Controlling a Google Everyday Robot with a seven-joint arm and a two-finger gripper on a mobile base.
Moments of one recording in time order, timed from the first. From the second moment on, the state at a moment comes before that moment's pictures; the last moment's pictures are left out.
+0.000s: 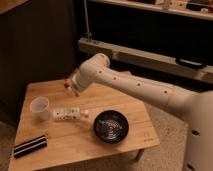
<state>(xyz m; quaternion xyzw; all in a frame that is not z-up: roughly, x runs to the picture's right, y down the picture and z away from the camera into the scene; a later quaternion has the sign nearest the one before) -0.133 0.018 0.730 0.20 -0.27 -0.86 0.39</state>
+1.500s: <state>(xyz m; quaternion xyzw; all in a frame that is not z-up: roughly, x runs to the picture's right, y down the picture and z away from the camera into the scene) -0.346 0.118 0.666 0.23 -0.40 -0.87 0.20</state>
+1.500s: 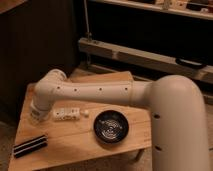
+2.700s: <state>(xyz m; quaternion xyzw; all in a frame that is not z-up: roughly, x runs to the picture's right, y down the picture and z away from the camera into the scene) -0.126 0.017 0.731 0.19 -0.29 -0.86 0.38</state>
